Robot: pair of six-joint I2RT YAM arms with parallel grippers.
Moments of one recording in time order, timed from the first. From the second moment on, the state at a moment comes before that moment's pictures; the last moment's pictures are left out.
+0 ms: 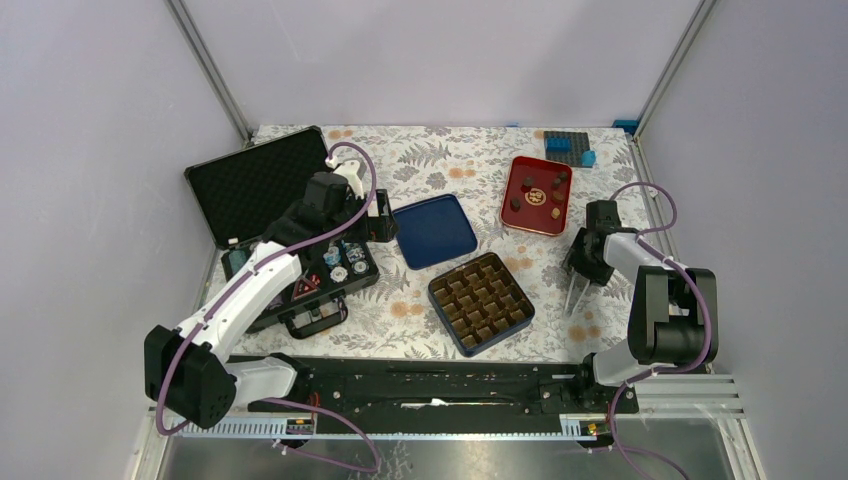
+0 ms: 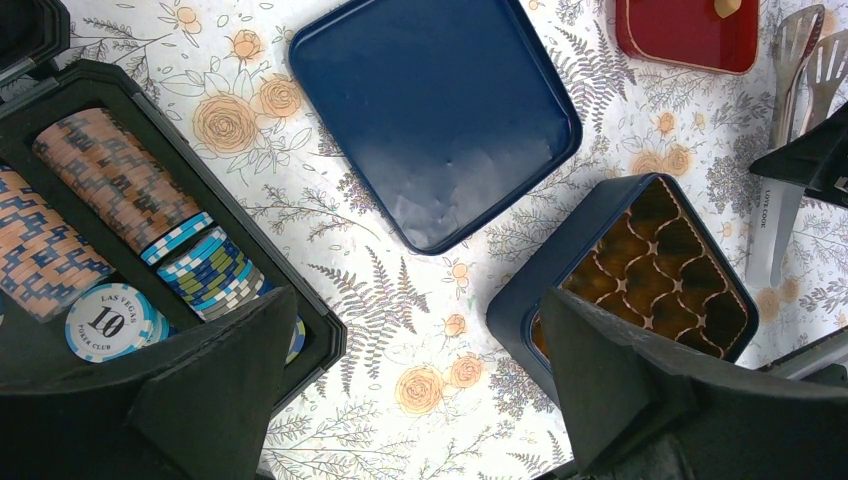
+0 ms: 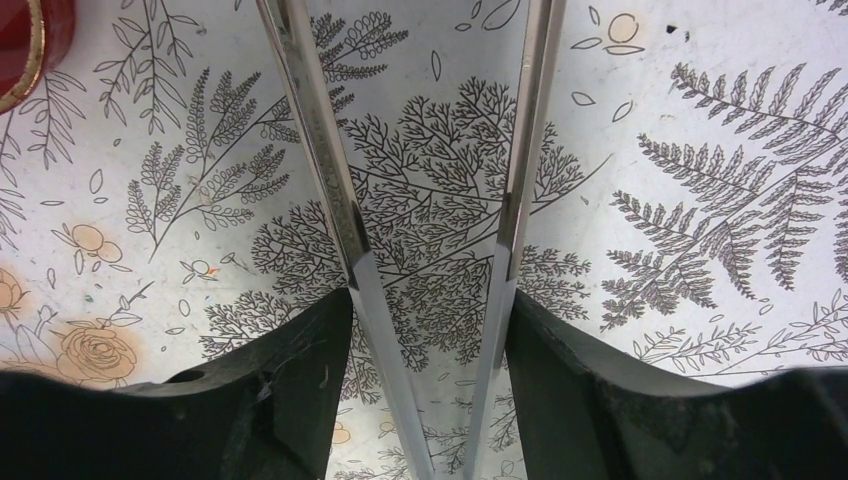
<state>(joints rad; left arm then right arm) -0.43 1.22 1.02 -0.46 0.10 -0.39 -0.06 1.52 0.78 -0.48 0.17 0.43</state>
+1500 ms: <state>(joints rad) -0.43 1.23 1.00 -0.46 0.11 -0.38 -0.05 1.49 0.75 -0.43 0.14 0.46</state>
